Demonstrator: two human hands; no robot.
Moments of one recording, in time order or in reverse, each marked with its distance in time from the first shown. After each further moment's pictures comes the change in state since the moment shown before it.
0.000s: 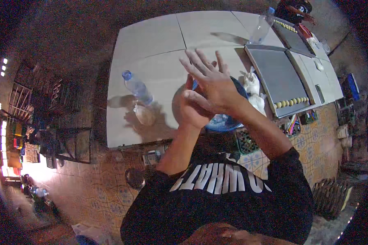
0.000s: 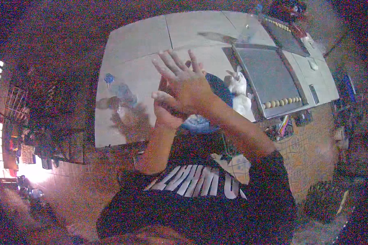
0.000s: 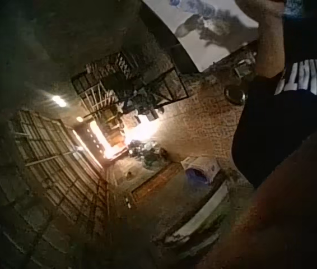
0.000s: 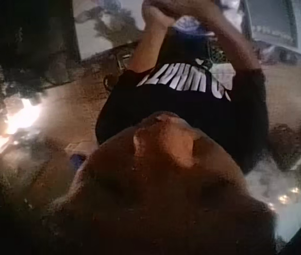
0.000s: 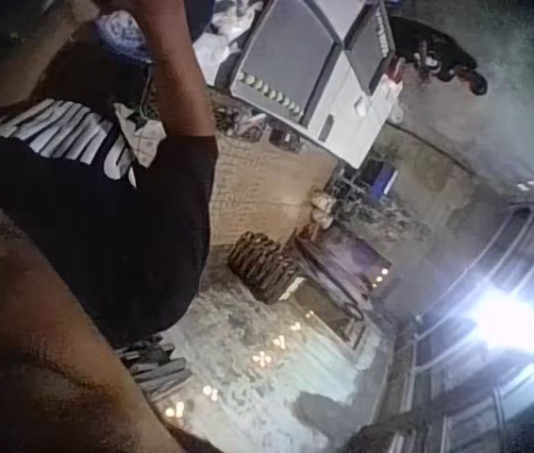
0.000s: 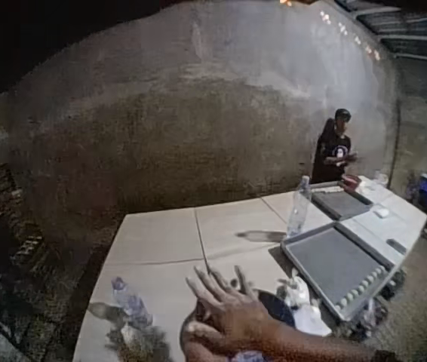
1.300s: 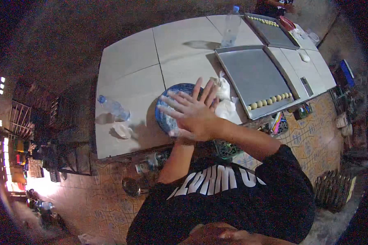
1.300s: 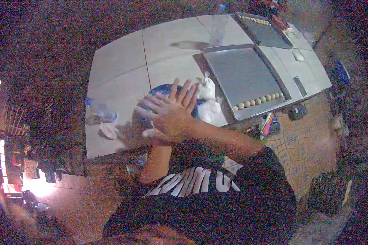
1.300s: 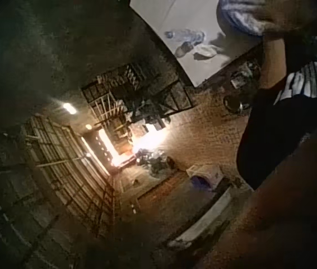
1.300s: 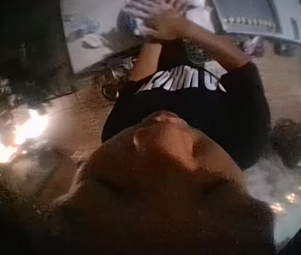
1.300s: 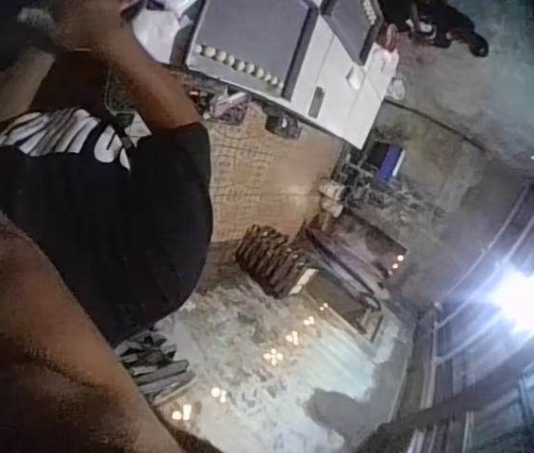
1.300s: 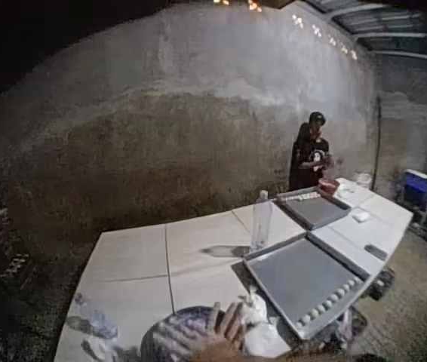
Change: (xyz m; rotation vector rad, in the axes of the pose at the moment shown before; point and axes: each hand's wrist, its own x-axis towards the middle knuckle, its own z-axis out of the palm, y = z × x) left_hand 0.024 -0.098 0.006 -0.093 -0.089 -0.039; right_hand -0.078 0.040 -0.031 0.384 -0.171 -0.228
